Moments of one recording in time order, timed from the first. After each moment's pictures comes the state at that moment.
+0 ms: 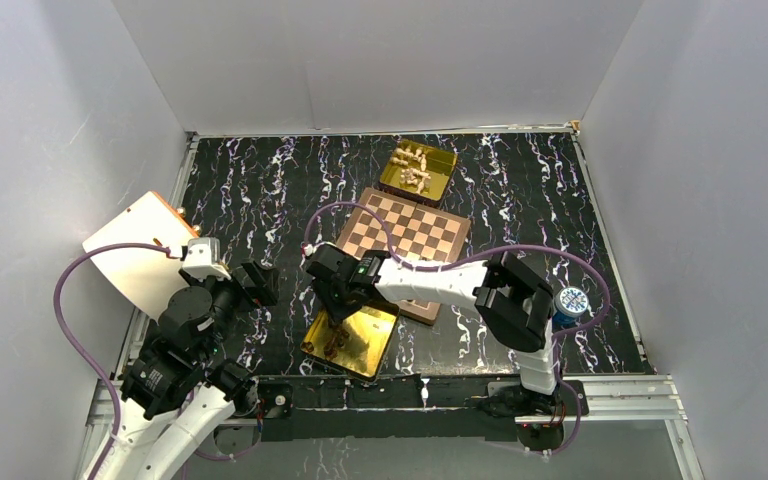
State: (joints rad) left arm -0.55 0.29 0.70 -0.69 -0.37 -0.40; right arm 1.20 1.94 1.45 -0.57 0.02 0.52
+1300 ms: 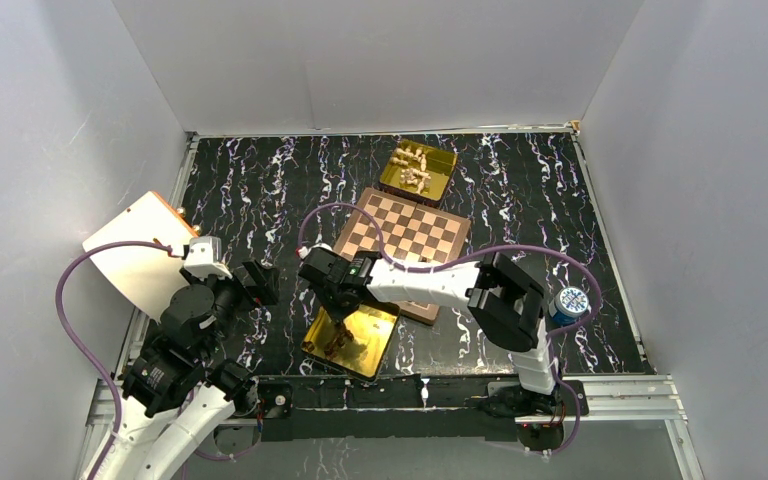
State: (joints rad) left arm -0.55 0.30 0.70 -0.69 -0.38 -0.40; right arm 1.22 2.00 1.53 -0.64 0.07 0.52
